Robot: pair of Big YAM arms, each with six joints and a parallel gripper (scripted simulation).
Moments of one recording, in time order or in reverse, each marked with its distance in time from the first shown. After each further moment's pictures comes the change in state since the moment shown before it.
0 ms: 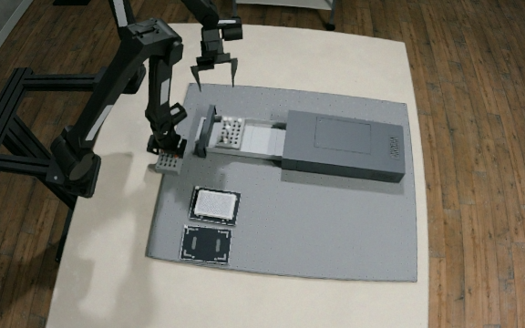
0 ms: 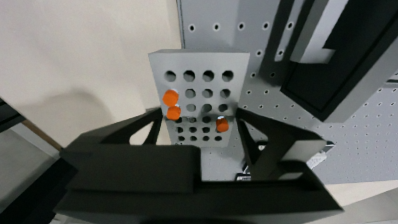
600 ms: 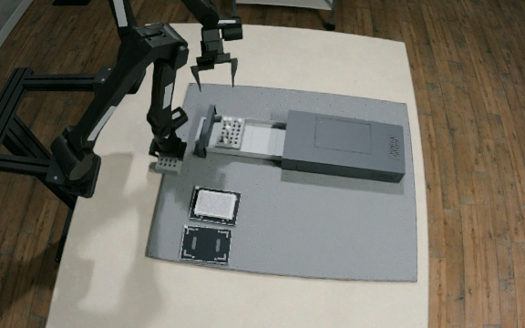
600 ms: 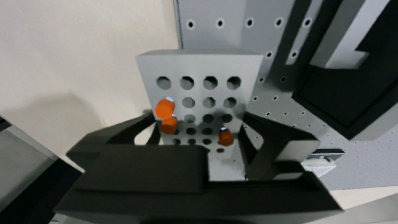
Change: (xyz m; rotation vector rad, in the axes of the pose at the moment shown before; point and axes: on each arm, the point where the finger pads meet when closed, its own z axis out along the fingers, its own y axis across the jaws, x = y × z) left arm 0.000 0.000 0.000 0.000 0.000 0.000; right arm 0.001 0.000 0.020 0.002 0.003 -0.002
